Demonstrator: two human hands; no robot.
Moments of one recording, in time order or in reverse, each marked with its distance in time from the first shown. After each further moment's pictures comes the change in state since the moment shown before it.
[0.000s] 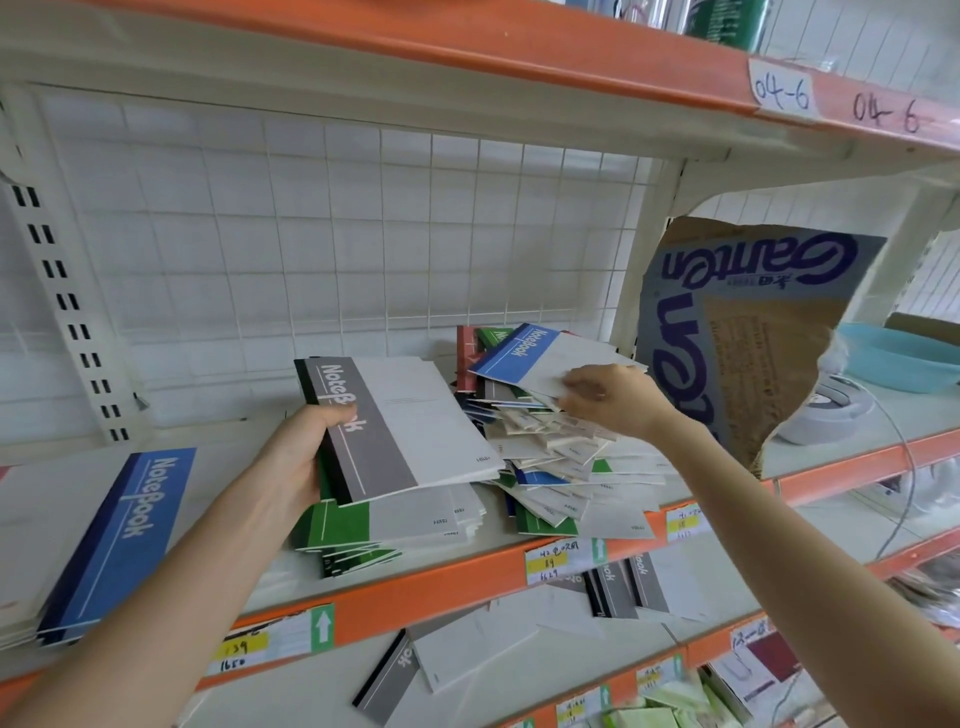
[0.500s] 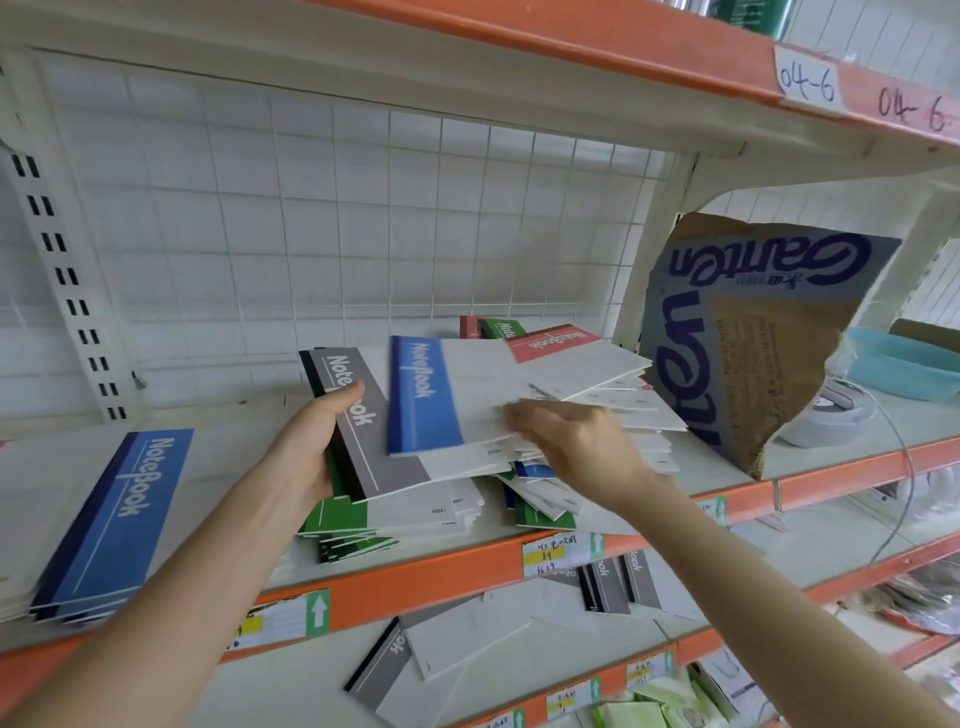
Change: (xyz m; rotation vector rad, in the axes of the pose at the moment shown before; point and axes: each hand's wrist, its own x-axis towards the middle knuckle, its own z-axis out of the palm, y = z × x) left_hand -0.002 -0.008 0.008 -0.092 -0.012 -0.044; right_hand -0.033 -0.030 0.046 -0.005 0.448 -0.700
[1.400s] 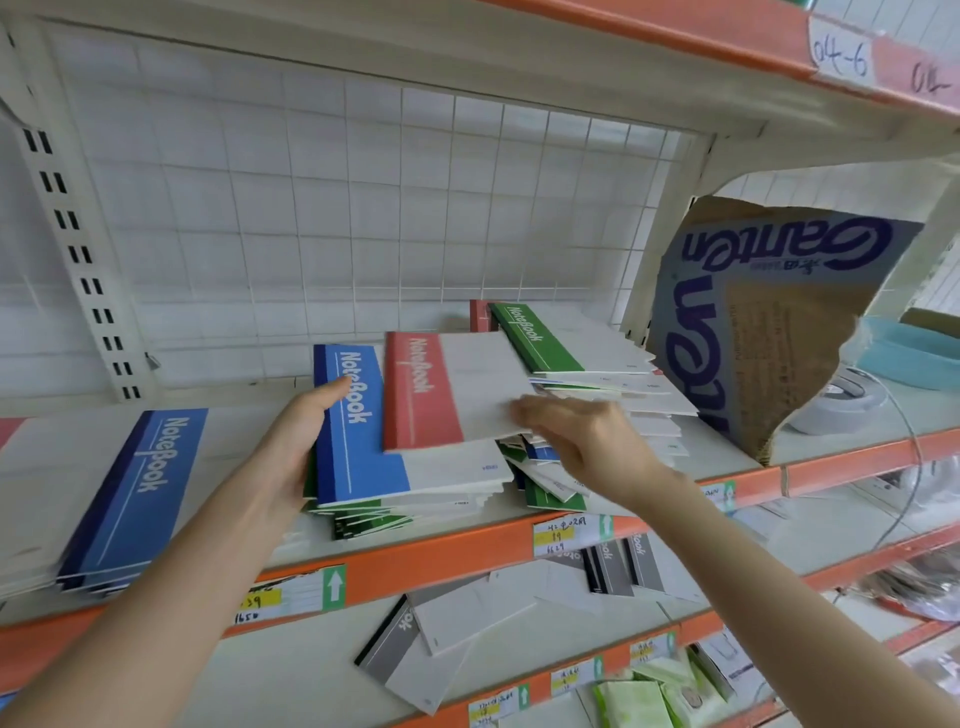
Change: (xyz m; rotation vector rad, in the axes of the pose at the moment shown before) left_hand -0.008 -0.003 -0.025 0.112 -0.004 0.015; right_hand -0.005 -0.012 -0.003 0.116 -0.036 0.011
